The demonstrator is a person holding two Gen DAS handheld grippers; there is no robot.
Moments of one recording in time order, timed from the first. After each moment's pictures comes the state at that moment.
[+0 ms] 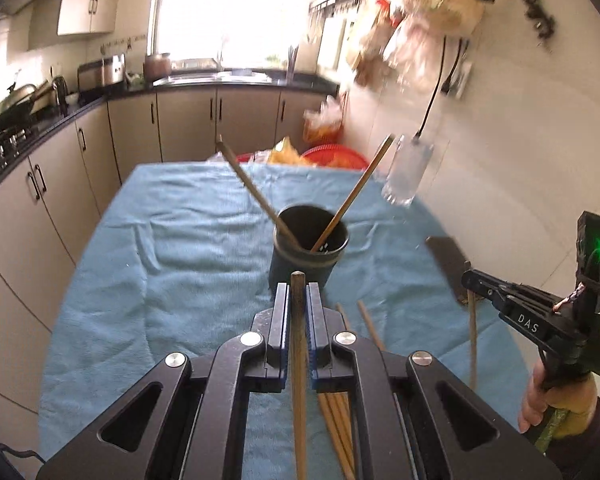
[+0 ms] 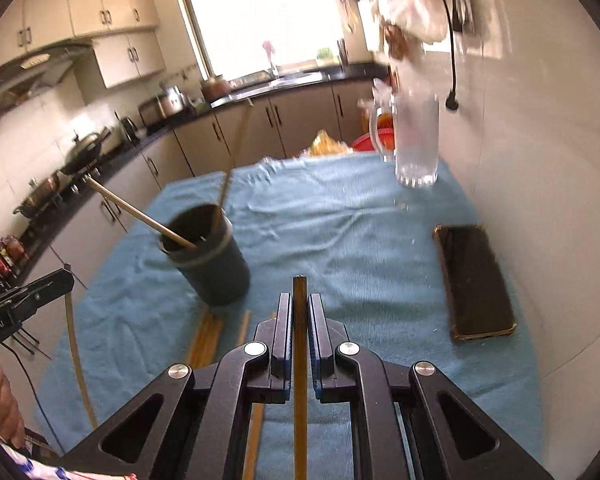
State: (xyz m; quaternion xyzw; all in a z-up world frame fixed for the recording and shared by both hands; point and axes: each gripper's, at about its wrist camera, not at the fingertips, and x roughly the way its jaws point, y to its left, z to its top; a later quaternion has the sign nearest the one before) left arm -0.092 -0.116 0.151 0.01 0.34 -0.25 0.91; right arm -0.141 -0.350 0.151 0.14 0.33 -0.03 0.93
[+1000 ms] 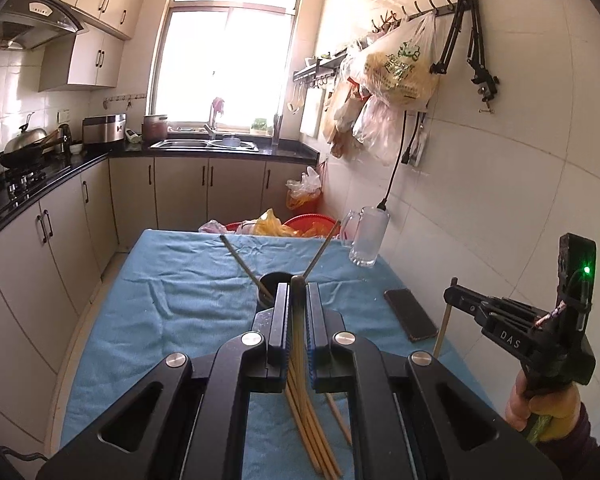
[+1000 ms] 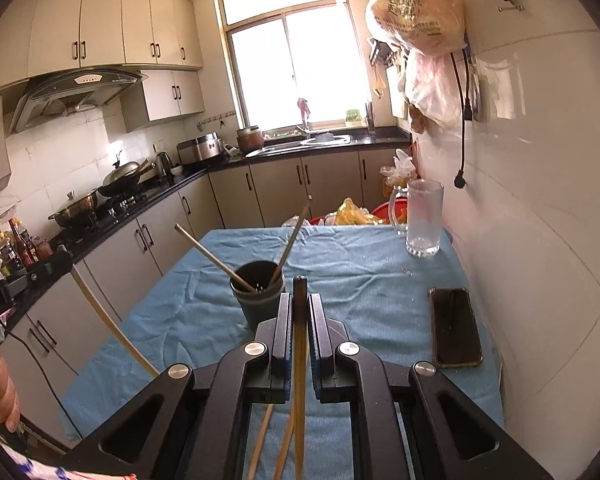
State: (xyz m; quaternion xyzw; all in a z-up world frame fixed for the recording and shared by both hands) left arm -0.171 -0.087 0.234 -0.02 0.24 -0.27 0.93; right arm -0.204 -0.322 0.227 0.10 0.25 0.00 0.96
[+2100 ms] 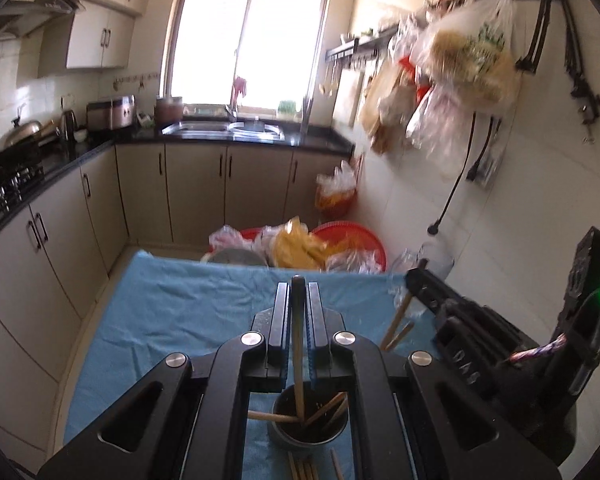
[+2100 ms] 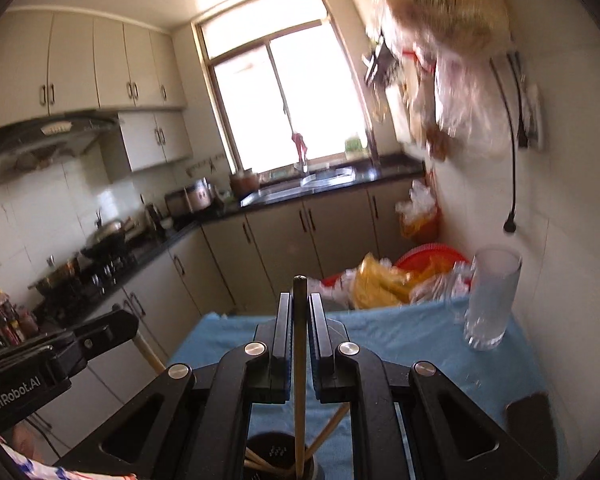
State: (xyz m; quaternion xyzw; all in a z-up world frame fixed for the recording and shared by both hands) left arm 0.037 -0.174 0.249 -0.02 0.29 -0.22 0.93; right arm 0.022 -0.318 0.229 0.15 0.21 -0.01 0.97
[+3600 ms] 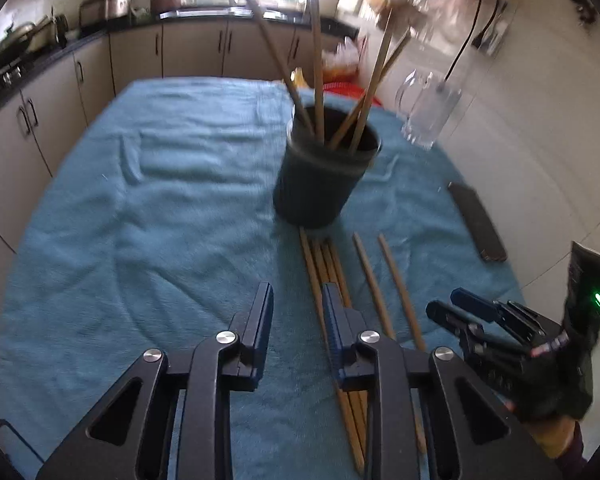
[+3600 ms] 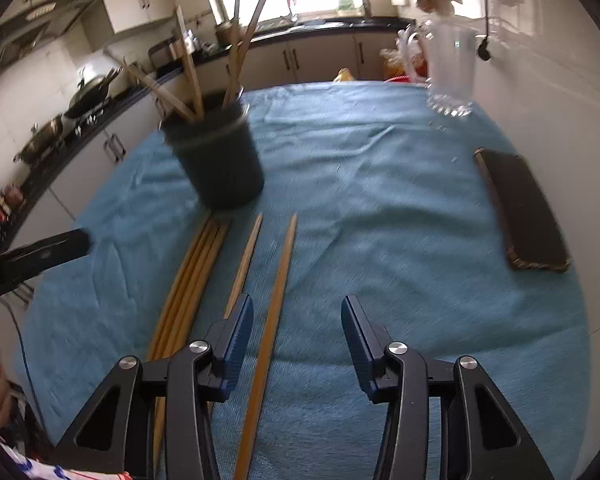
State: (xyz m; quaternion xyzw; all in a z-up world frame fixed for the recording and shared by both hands) left arm -0.067 -0.125 0.075 0.00 0.46 -0.23 0.86; right arm -0.122 -0.314 0.054 0.11 0.44 0.01 0.89
